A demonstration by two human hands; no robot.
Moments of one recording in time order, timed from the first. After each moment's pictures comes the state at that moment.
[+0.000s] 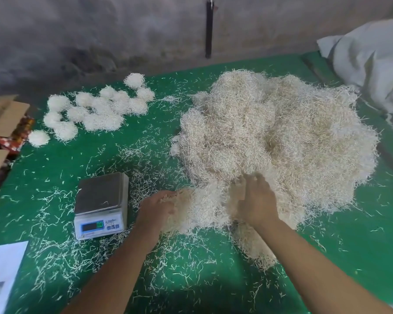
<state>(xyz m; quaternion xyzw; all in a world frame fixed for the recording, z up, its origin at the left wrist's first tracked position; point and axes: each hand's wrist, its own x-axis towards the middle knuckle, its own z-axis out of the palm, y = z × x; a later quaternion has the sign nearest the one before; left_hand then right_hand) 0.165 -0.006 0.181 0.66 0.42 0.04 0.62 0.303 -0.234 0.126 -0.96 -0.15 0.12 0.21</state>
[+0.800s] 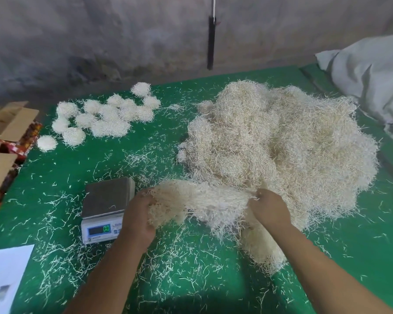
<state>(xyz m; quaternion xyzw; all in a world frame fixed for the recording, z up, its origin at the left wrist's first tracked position) 0.141 0.046 0.184 0.45 0.47 0.11 0.75 0.310 -0.246 0.114 -0.95 -0.04 0.15 0.26</state>
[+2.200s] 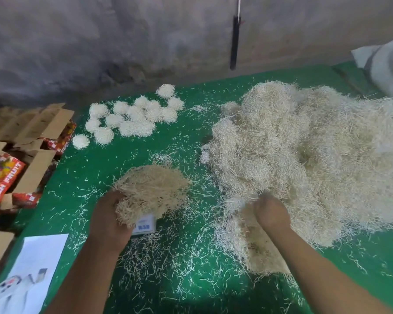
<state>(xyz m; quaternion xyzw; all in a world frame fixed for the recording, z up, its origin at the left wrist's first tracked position) 0.081 0.098 0.259 0.57 0.43 0.20 0.67 0.296 -0.185 0.101 -0.95 -0.06 0.17 0.25</state>
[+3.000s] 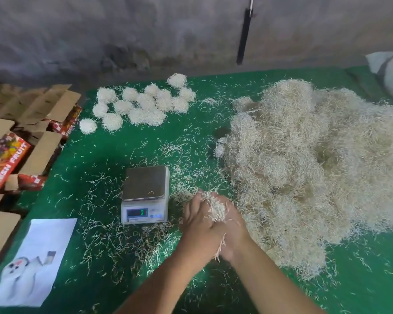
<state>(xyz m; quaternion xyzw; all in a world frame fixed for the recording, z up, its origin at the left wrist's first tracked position) 0.079 0.007 0.227 0.84 0.28 -0.08 0.45 0.148 -0.059 0.203 -0.39 0.15 0.48 0.77</state>
